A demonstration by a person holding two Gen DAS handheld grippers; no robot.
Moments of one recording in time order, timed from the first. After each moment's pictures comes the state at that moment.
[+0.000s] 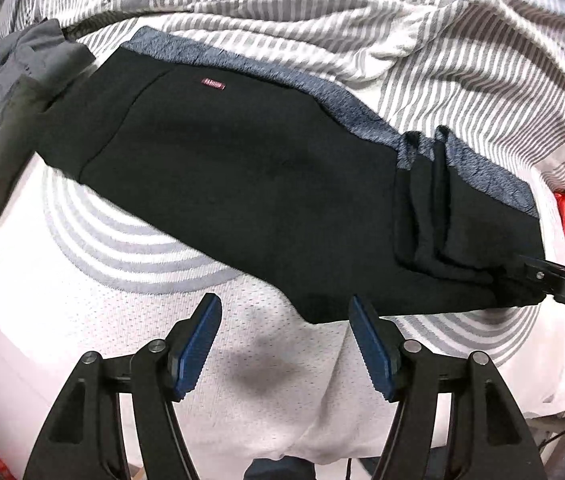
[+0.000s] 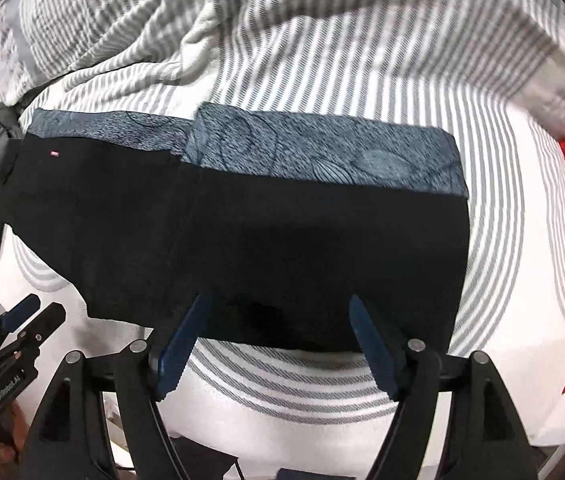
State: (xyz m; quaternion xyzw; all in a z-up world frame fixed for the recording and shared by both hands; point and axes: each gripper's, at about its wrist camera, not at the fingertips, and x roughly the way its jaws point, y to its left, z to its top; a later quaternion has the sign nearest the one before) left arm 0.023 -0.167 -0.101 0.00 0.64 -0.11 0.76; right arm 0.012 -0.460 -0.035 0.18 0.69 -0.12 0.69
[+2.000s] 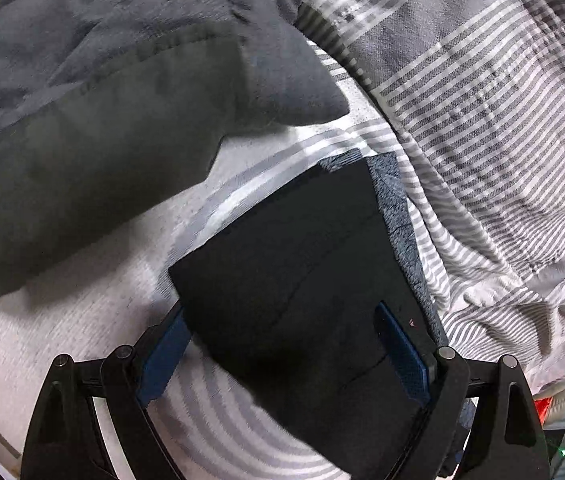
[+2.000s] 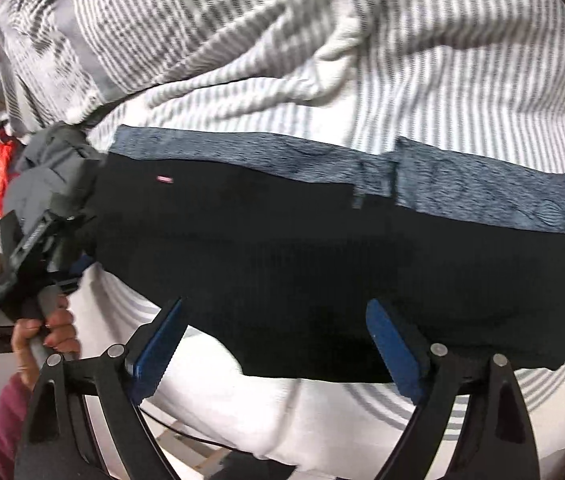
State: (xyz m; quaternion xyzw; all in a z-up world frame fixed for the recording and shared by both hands) left arm 0.162 0.042 -0.152 -0.31 0.57 -0.04 0.76; right arm 0.078 -0.341 -0.027 0.27 0.65 -0.03 0.71
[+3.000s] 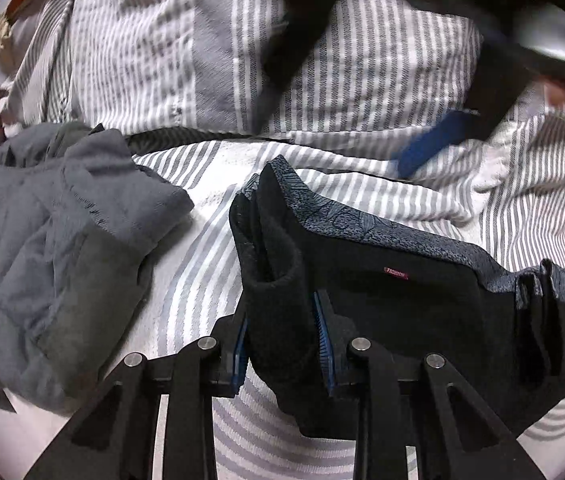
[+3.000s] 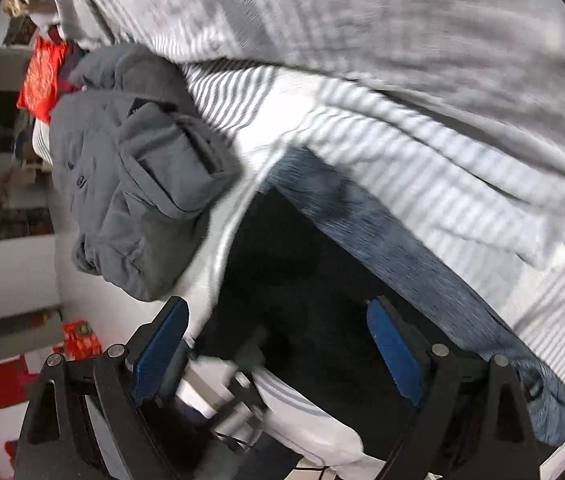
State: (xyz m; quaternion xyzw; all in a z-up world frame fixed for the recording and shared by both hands) left arm 0.128 -0.062 -0.091 0.06 0.47 -0.10 0.87; right arm 0.333 -0.189 -0.045 0.19 0.76 0.17 0.60
